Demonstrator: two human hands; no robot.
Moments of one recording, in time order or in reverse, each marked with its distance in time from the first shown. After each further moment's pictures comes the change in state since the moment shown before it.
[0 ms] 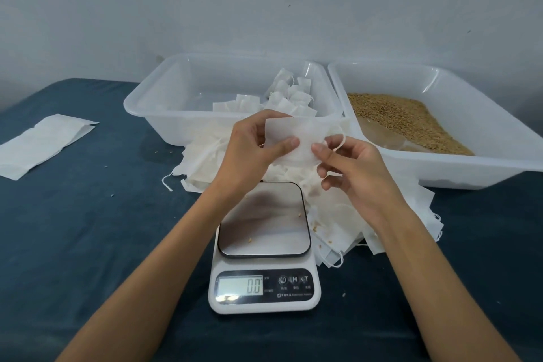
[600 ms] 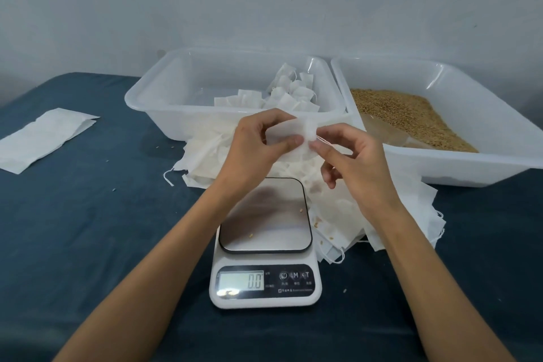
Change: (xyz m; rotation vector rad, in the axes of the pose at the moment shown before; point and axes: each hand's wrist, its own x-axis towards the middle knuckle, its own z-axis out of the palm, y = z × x) left_hand 0.003 -0.010 0.000 0.074 -0.026 0.073; right_hand -0.002 0.002 0.005 -0.249 0.061 -0.242
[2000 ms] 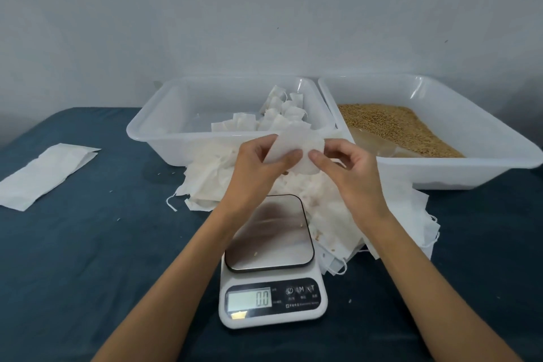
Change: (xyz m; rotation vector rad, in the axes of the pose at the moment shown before) left_hand -0.003 0.008 0.006 -0.127 0.007 -0.132; right_hand 0.003 0.003 0.004 0.016 0.162 -0.050
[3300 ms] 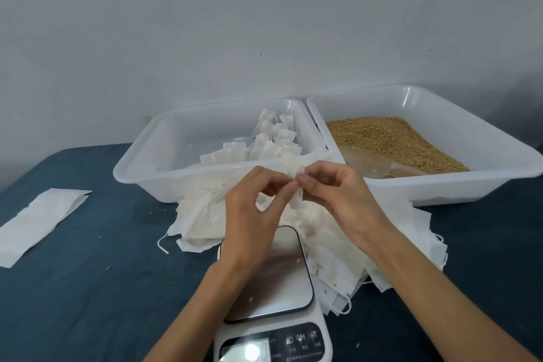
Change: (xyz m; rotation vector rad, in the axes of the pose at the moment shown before) left_hand -0.011 0.002 0.014 0.355 0.132 0.362; right_hand 0.015 -0.005 -0.001 0.307 -0.252 0.115
